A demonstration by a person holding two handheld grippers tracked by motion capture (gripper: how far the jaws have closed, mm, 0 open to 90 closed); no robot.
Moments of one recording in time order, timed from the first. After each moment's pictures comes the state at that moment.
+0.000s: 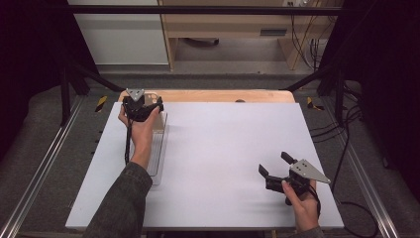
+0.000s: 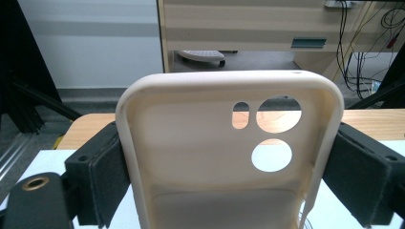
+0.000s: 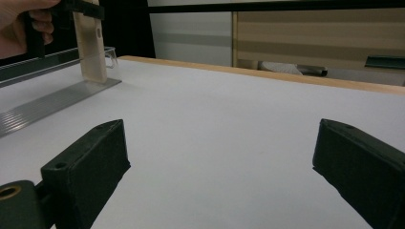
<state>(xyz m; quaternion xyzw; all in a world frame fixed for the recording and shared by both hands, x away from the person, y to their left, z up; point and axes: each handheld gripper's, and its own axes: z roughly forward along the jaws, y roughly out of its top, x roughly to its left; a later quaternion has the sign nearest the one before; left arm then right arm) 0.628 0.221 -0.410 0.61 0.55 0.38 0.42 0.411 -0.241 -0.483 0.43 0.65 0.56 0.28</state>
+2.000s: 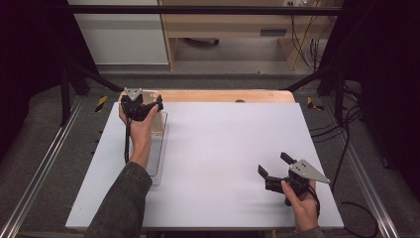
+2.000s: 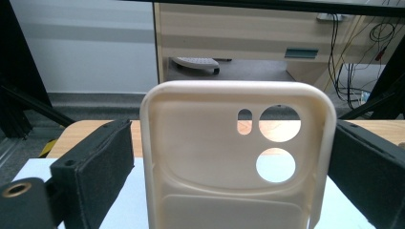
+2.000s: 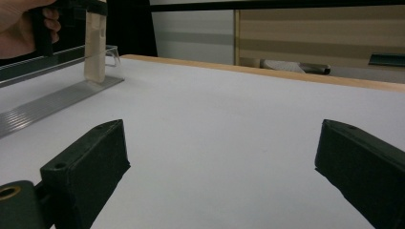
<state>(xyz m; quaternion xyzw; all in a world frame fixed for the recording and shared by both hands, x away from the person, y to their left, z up) 0.633 0.227 -0.413 0.61 0.54 0.38 0.44 0.411 -0.240 -0.484 0.43 0.65 0.57 0.28</state>
